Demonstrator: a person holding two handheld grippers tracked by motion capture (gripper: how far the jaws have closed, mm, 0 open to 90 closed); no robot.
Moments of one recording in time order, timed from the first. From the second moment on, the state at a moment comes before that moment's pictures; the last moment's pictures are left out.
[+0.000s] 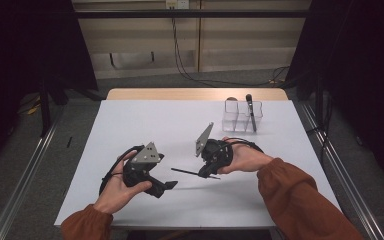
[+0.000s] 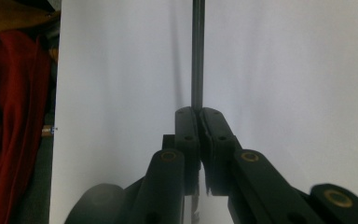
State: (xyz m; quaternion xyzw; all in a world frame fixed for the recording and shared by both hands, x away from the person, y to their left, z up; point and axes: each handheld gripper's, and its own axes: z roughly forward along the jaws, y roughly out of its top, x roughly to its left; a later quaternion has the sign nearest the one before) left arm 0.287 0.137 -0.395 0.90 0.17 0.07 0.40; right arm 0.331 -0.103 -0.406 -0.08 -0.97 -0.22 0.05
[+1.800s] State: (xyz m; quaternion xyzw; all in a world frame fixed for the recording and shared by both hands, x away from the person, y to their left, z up) left arm 0.319 0.100 -0.415 0.95 0.11 -0.06 0.27; right arm 0.325 -0.087 -0.412 -0.02 -0.98 -0.19 0.06
